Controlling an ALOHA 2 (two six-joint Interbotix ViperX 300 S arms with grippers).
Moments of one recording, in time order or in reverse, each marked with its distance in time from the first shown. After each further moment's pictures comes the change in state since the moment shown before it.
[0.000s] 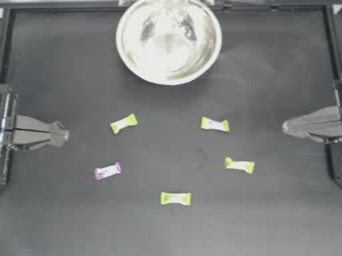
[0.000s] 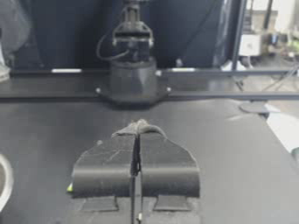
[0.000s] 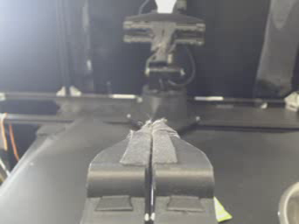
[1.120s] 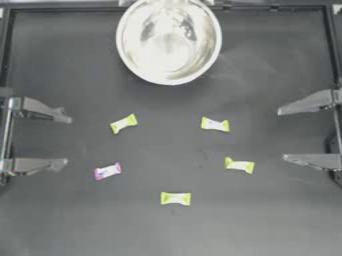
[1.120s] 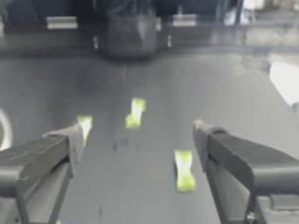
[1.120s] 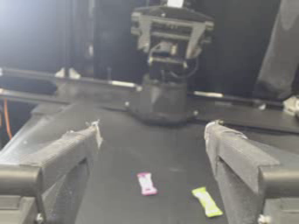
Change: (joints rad) left arm 0.040 -0.003 -0.049 -0.002 0.296 0.008; right arm 0.005 0.021 0.020 -0.089 -0.017 -0.002
